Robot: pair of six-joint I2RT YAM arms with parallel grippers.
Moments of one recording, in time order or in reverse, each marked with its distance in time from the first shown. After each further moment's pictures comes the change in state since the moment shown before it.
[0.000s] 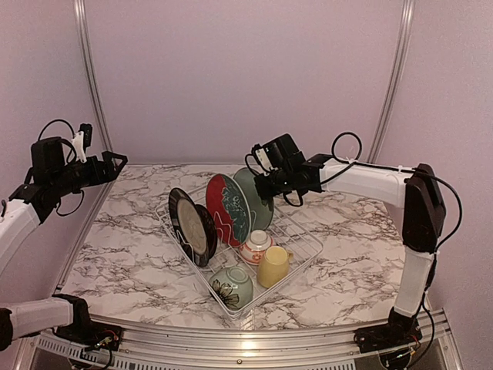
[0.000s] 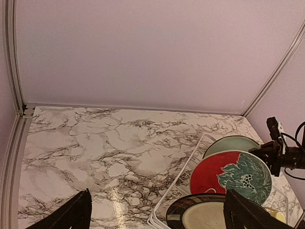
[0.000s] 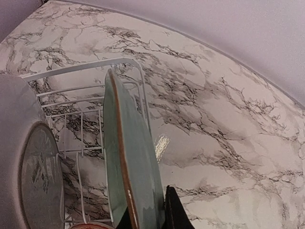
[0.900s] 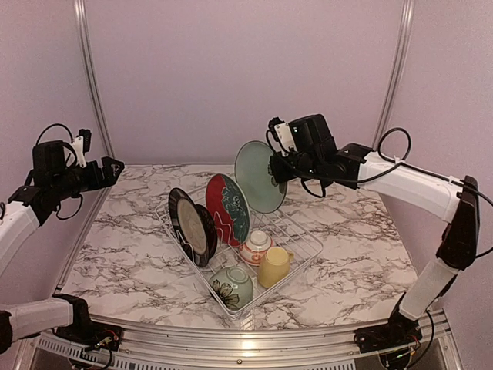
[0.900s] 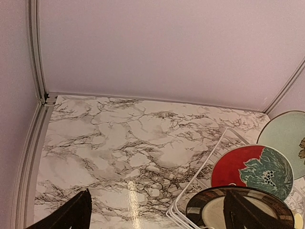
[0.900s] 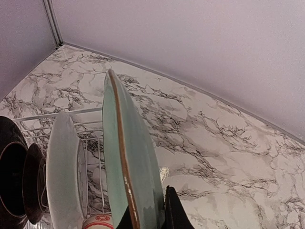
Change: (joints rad) left arm -0.013 -0.021 -0.015 -0.070 -0.124 0.038; right arm 0.027 -0.263 -0.079 0.011 0.074 -0.019
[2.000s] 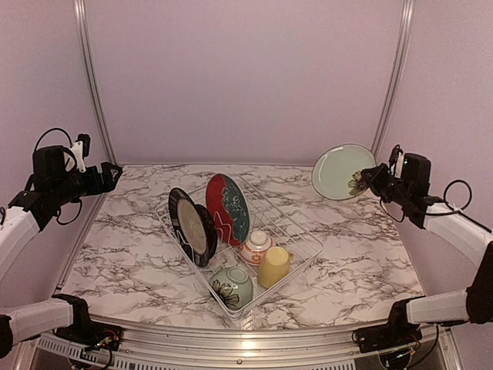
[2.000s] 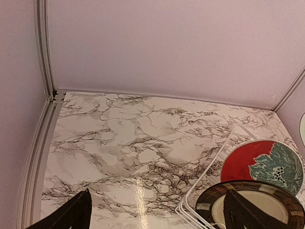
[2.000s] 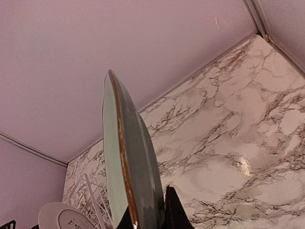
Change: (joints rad) left arm -0.001 -0.032 -0.043 -0.002 -0.051 0.023; right arm -0.727 -0.509 -0.709 0.446 -0.496 0.603
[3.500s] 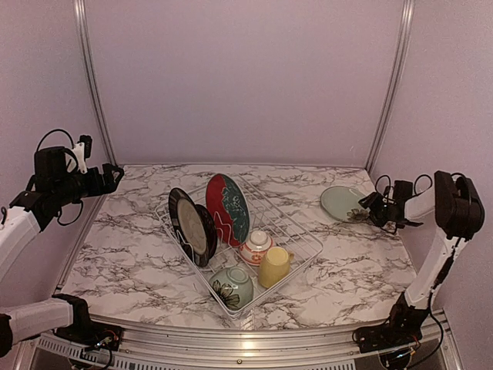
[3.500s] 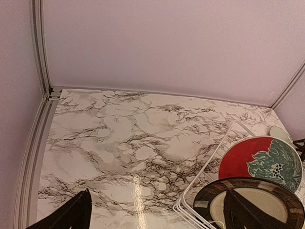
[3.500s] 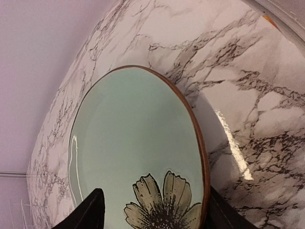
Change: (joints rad) left arm -0.006 0.003 -0.007 0.000 0.015 -0.001; right arm -0.297 0.729 0.072 0.272 -0.201 -0.027
